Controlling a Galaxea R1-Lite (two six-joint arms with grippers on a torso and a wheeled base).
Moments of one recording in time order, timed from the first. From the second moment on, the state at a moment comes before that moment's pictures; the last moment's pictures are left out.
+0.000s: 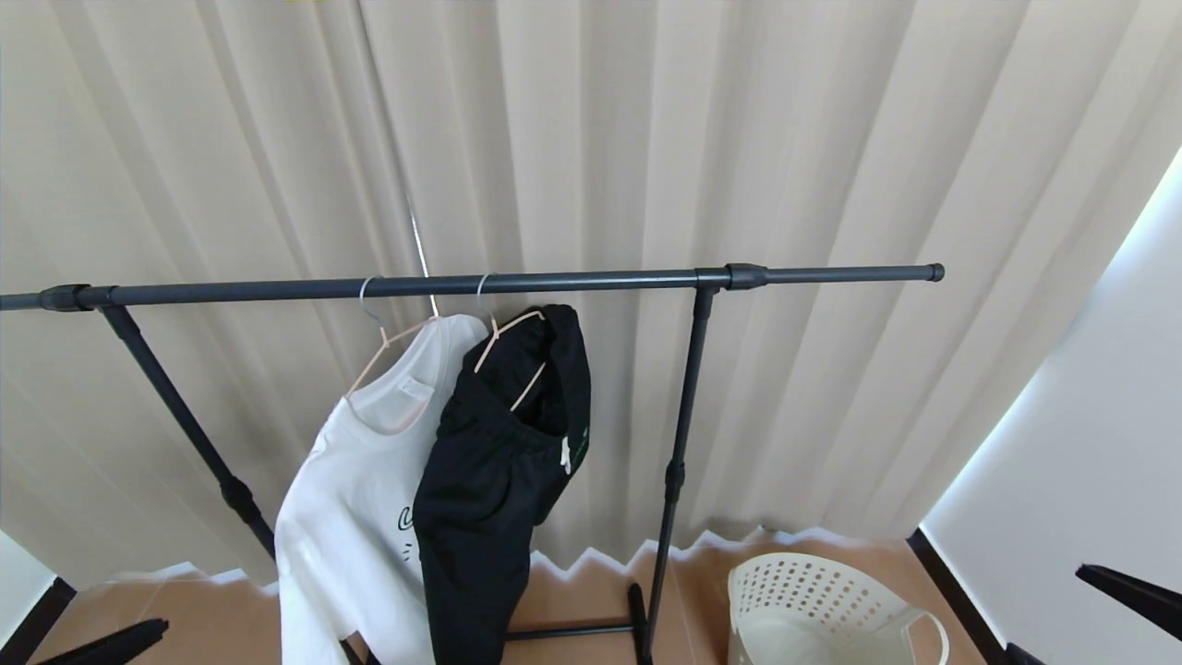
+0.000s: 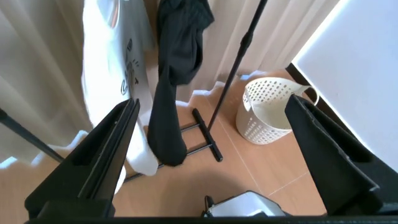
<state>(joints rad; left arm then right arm) -0.24 0.64 -0.08 -0.25 -0.17 -0.05 0.31 0.72 -0.01 -0.49 0.14 -0.01</state>
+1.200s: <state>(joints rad) 0.00 0.01 -0.03 0.09 -0.06 0.02 0.05 0.05 -0.03 0.08 -0.10 0.01</state>
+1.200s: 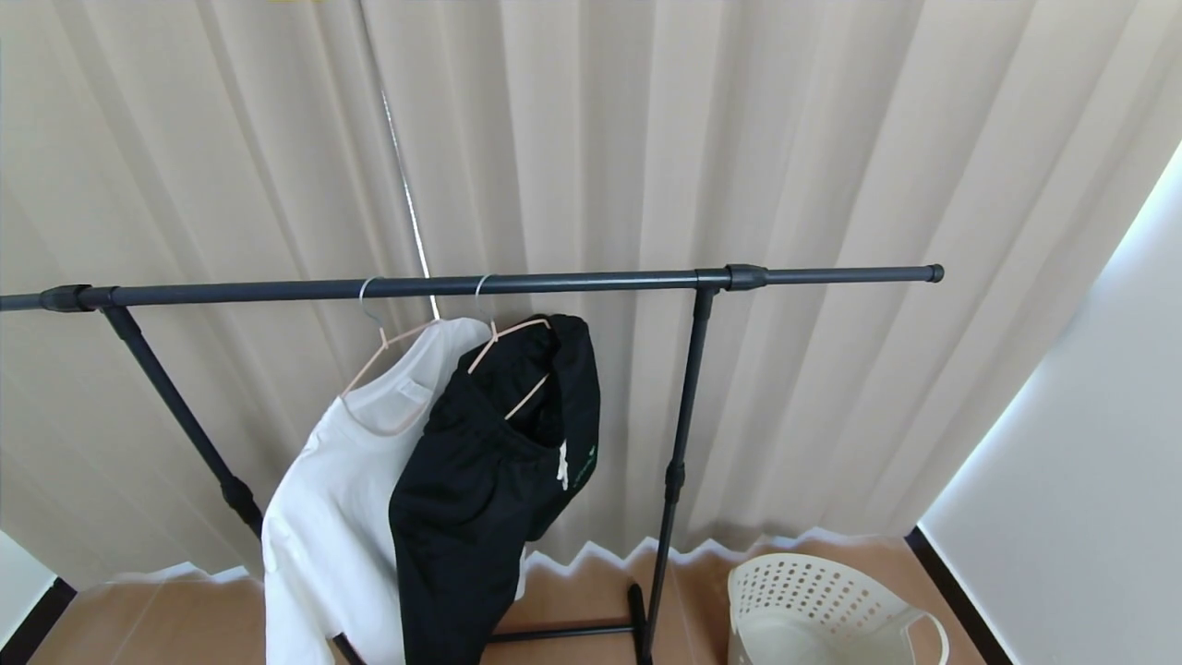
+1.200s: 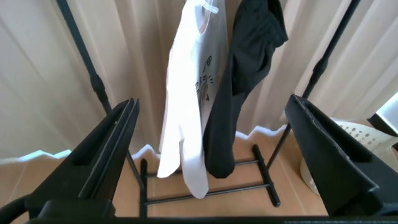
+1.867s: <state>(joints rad) 0.00 0.00 -0.03 0.09 -0.06 0.02 0.01 0.00 -0.03 0.06 -0.06 0.02</state>
